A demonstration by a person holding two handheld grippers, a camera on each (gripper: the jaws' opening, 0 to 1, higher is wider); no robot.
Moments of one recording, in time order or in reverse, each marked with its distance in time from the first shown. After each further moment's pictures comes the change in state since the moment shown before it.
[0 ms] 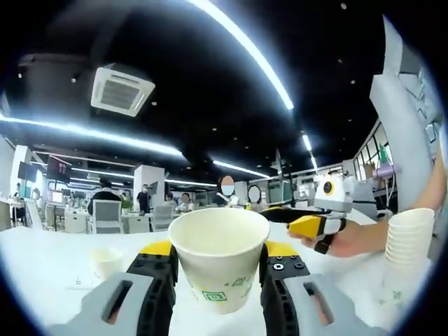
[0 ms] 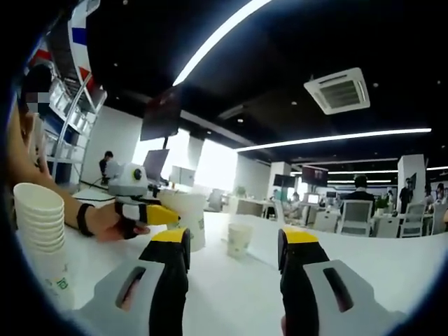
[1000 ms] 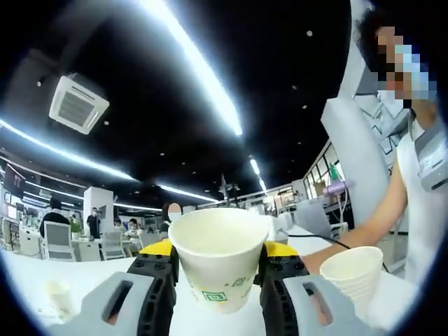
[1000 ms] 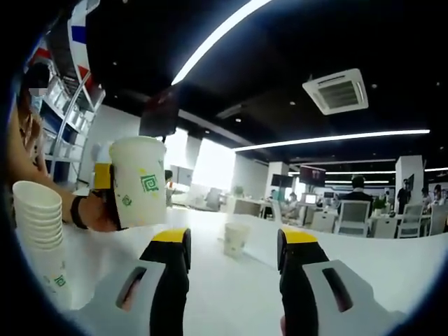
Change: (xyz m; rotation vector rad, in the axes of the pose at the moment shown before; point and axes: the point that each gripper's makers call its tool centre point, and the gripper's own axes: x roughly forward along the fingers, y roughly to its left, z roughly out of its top) left arm -0.011 -0.087 0.058 -0.011 -0.172 -0.346; right arm -0.001 -0.006 -0.001 -0.005 0.002 -0.011
